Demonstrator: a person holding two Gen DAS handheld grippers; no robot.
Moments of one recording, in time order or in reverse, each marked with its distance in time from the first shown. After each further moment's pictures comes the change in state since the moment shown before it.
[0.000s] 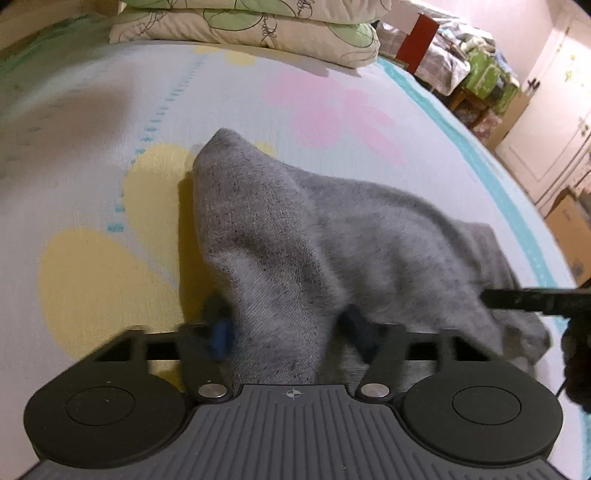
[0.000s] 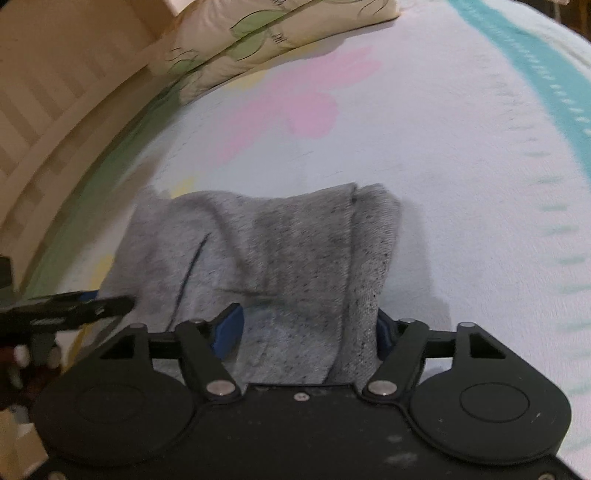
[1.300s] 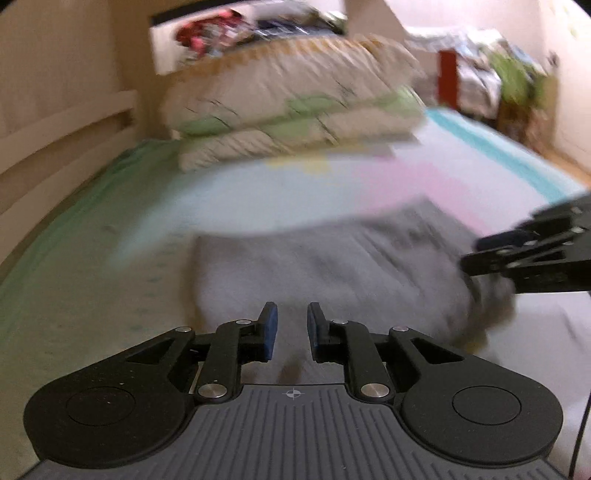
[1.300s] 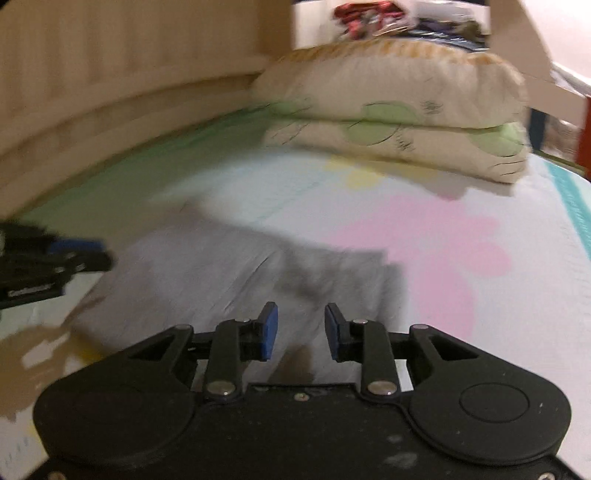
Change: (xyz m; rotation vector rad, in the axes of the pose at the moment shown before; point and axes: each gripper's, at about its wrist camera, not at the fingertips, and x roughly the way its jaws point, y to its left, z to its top) left arm -0.041 -0.021 0.018 0.266 -0.233 0.376; right arm 0.086 0.150 0.064 -0.517 -0.148 -0.095
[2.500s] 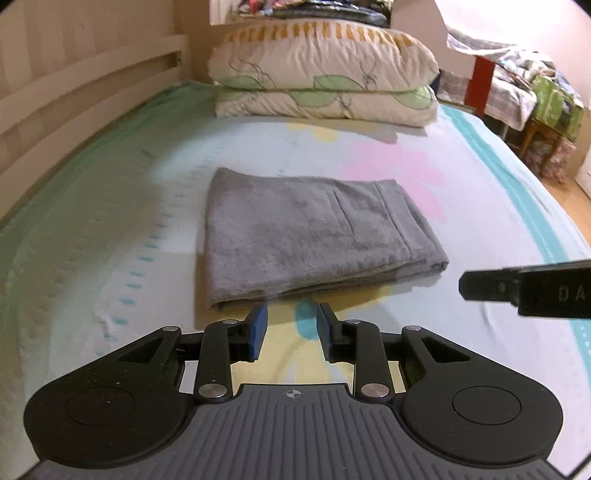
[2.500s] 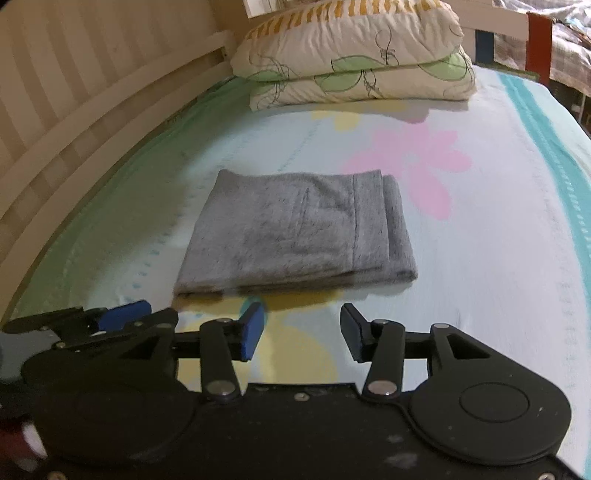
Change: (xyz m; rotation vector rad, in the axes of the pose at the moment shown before) left arm -0.113 -0.034 0.011 -0.263 0.138 0.056; right arm -0.161 0.065 0.003 0.310 0.141 -0.036
